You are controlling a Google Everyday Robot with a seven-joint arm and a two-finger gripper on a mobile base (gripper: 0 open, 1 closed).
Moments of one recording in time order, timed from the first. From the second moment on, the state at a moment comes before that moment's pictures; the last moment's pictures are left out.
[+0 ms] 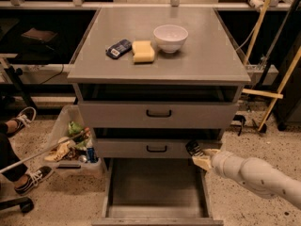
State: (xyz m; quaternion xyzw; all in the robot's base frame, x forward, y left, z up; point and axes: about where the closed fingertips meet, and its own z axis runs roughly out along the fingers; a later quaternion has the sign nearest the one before) arm 0.575 -0.235 0.494 -0.26 0.86 0.10 0.43
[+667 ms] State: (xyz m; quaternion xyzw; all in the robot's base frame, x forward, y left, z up) arm 0.600 -0.243 0.387 -0.21 0.88 0.14 0.40
